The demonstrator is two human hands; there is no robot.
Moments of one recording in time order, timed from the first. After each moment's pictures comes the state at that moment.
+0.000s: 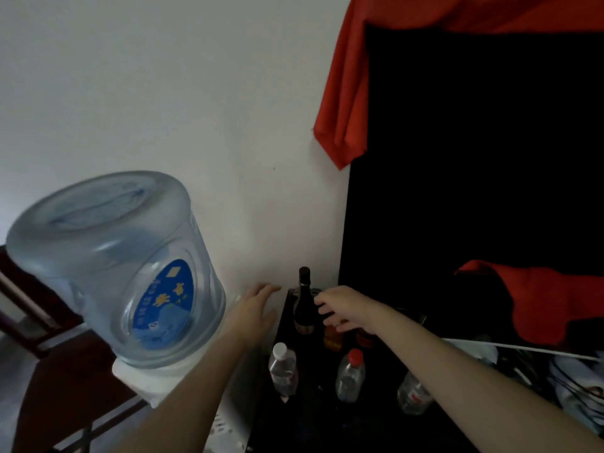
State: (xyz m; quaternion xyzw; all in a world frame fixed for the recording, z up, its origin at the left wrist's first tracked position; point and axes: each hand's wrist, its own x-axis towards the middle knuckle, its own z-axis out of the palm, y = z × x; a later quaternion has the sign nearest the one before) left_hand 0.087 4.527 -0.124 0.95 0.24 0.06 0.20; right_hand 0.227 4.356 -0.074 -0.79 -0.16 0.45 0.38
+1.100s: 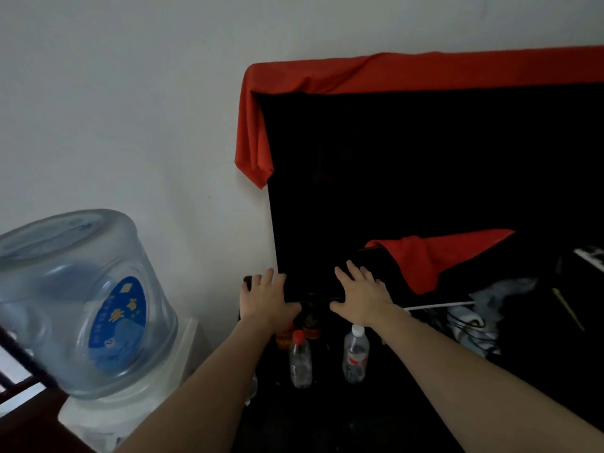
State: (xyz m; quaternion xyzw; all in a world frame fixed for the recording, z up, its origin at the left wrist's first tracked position) left_hand 0.108 4.366 -0.039 0.99 0.16 0.01 0.01; right_hand 0.199 4.176 -0.045 -0.96 -0.27 0.06 0.08
